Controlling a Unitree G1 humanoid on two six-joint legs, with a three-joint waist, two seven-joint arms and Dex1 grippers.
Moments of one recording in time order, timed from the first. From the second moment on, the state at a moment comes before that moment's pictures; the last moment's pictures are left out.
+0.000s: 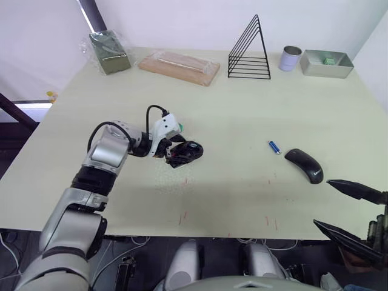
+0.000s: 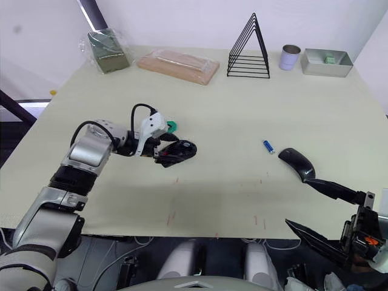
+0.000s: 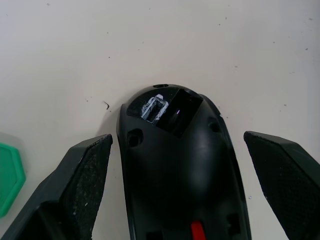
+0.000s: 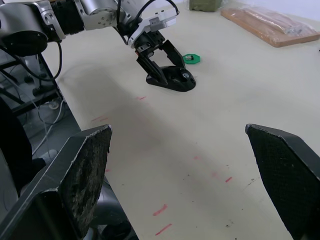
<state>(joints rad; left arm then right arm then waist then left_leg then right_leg) -0.74 0.69 -0.29 0.37 -0.10 0.41 -1.25 0.73 -0.69 -0.82 -0.89 1.02 0.42 0.99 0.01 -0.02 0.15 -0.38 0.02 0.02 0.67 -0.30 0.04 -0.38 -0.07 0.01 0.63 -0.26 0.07</state>
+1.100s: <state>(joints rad) -0.73 0.65 -0.33 0.10 -0.08 0.51 -1.31 0.74 -0.69 -0.82 -0.89 1.02 0.41 0.98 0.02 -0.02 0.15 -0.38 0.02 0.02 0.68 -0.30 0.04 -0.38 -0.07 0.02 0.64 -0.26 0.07</state>
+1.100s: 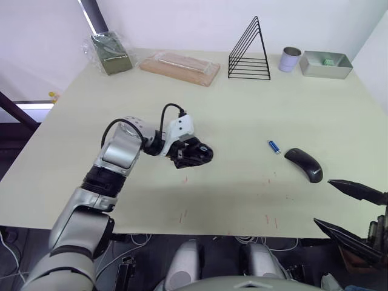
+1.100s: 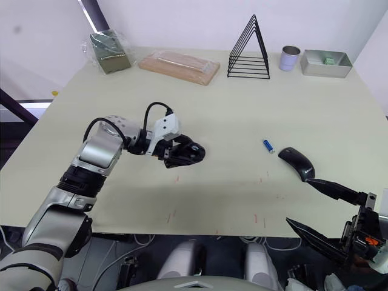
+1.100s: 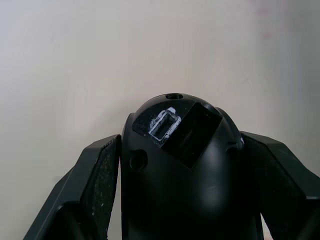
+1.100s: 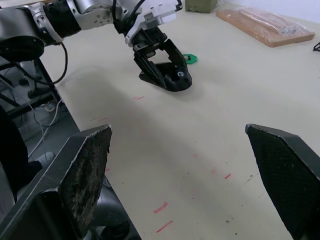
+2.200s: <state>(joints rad) -0.69 0.48 -0.60 -0.08 0.03 0.64 -1.10 0.41 -0.94 -0.55 -0.90 1.06 0.81 0.33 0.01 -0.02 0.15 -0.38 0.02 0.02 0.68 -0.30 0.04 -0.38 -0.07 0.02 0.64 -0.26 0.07</state>
